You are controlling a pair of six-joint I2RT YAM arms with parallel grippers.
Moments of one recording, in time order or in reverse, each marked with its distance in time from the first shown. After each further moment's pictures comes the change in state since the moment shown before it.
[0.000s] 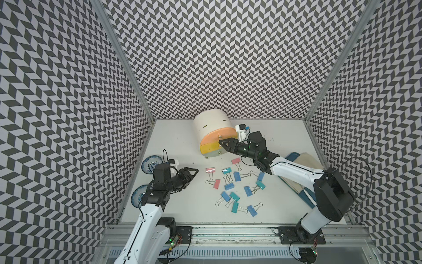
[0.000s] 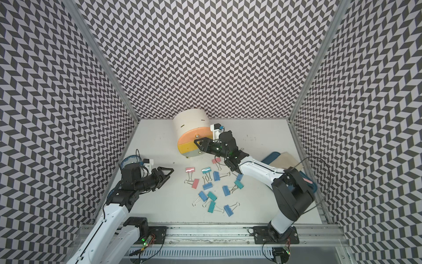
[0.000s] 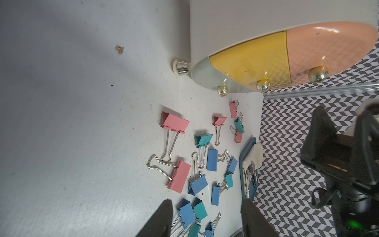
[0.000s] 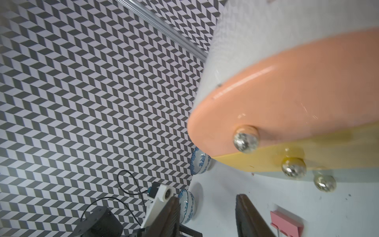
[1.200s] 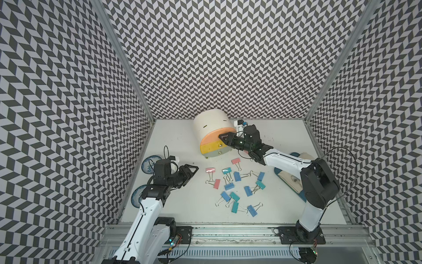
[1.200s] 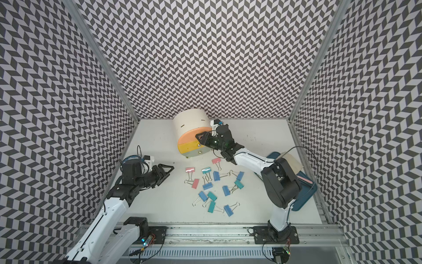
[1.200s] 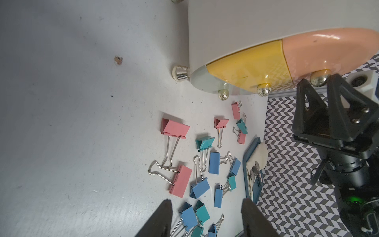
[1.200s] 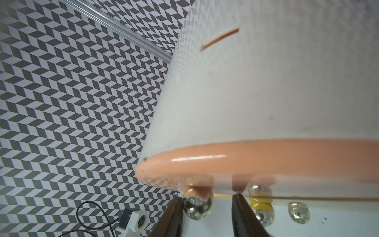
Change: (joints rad) left arm 0.003 0.084 0.062 -0.016 -0.008 0.051; right arm -0.054 0.158 0.141 -0.087 0.021 0.005
